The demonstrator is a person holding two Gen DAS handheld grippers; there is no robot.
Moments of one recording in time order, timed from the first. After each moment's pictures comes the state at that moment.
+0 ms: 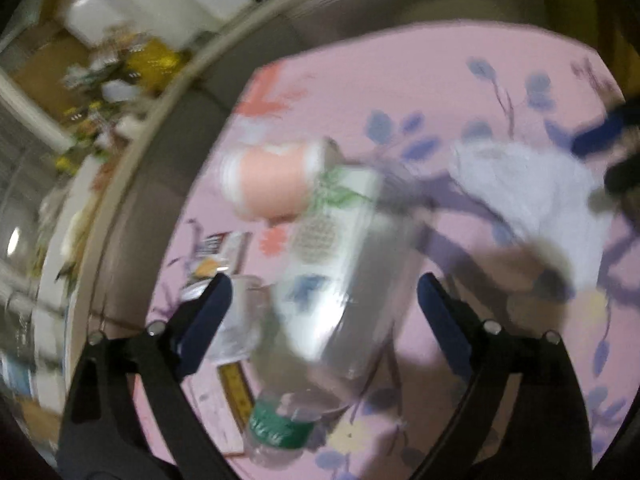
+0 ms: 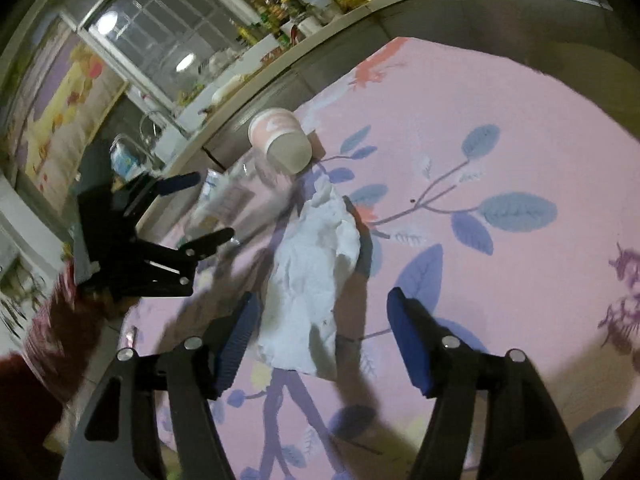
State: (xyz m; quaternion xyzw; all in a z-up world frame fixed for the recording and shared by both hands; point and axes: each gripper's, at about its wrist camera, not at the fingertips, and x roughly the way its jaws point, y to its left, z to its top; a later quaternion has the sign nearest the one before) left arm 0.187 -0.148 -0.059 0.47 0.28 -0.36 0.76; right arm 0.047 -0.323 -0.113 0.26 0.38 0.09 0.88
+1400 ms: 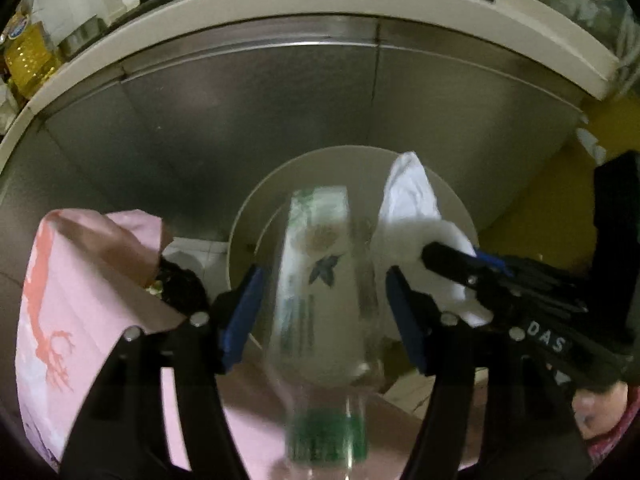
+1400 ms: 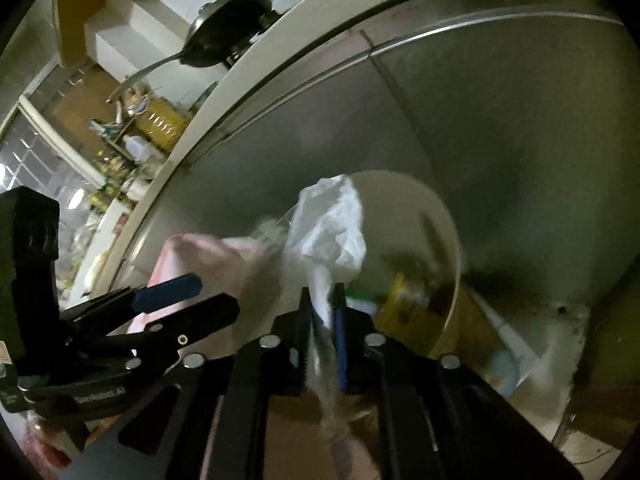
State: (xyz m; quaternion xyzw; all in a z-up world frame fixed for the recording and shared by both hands) left arm 0.229 -0.574 -0.058 0.29 0.41 -0.47 0.73; right arm 0.088 -0.649 -0.114 0.37 0.27 -0.18 0.87
